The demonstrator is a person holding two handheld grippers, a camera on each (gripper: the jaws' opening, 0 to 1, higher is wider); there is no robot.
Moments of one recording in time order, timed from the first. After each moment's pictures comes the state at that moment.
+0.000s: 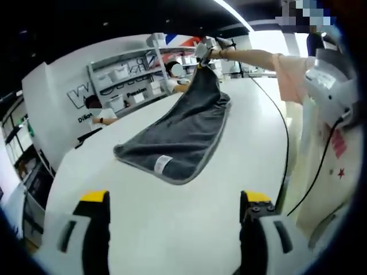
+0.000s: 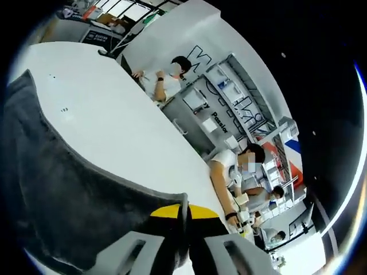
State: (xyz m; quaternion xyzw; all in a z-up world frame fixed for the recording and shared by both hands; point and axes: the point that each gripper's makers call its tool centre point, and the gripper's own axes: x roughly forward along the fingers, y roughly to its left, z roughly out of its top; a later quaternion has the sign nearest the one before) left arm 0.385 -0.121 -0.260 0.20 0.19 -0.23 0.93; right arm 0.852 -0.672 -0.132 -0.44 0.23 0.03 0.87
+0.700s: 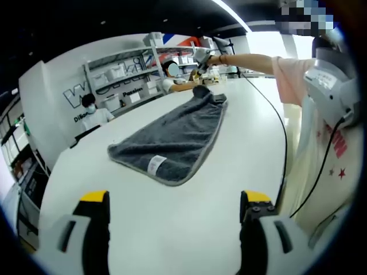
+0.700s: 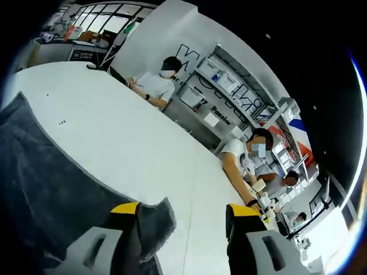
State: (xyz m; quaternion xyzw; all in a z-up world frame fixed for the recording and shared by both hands) left arm 0.389 -0.132 -0.269 0.19 0.19 -0.25 0.93; right arm 0.849 -0.681 -0.169 -0.35 0.23 0.04 0.91
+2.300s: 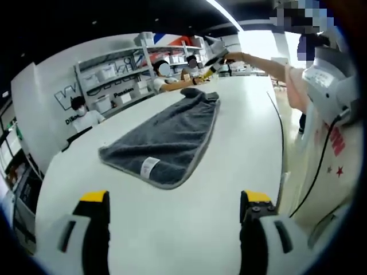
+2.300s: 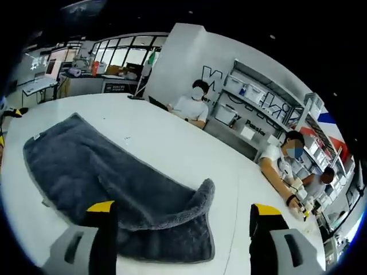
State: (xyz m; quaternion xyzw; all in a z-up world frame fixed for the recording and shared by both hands) left arm 0.398 -0.140 -0.276 0.20 0.20 -0.28 0.92; right arm 0.714 -0.652 -0.184 -0.26 0.20 0.21 0.92
